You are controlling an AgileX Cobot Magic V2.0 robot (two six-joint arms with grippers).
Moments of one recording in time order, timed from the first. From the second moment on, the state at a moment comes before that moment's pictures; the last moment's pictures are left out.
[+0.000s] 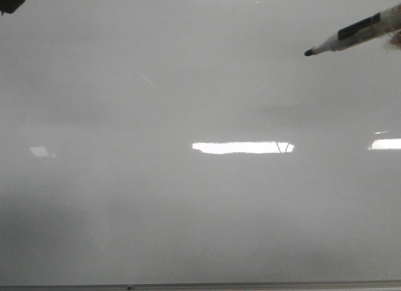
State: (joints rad) left arm -0.59 1.02 -1.01 -0.28 0.93 0.49; right arm 0.37 0.76 -0.82 0.29 0.84 -0.39
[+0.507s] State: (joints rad) left arm -0.59 1.02 -1.01 -0.29 0.93 0.49; right arm 0.37 1.06 -1.02 0.36 0.71 -0.38
